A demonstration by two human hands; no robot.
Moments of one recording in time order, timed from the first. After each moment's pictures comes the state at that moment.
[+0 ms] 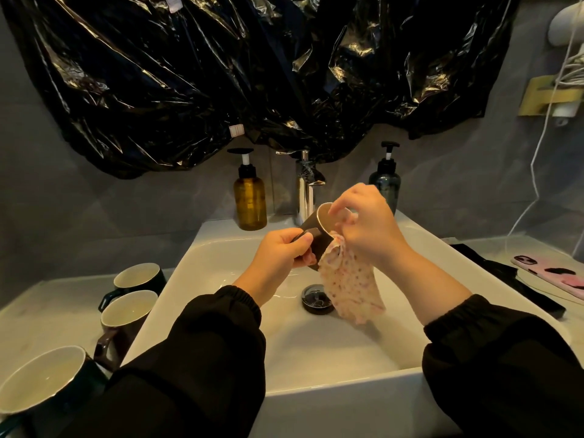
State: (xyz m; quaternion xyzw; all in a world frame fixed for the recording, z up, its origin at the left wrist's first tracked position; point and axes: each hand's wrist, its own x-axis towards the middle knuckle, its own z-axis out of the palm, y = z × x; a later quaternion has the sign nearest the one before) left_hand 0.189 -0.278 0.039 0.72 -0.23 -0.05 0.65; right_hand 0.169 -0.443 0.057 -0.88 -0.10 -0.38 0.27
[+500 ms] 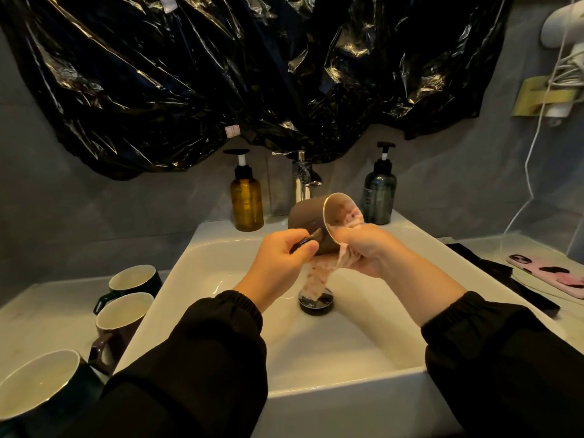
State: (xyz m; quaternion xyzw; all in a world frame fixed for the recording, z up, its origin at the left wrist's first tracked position) left_hand 0.181 -0.279 0.037 0.79 -0.33 0.09 0.50; right_hand 0.168 -0.432 0.056 -0.67 0.11 -0.01 0.73
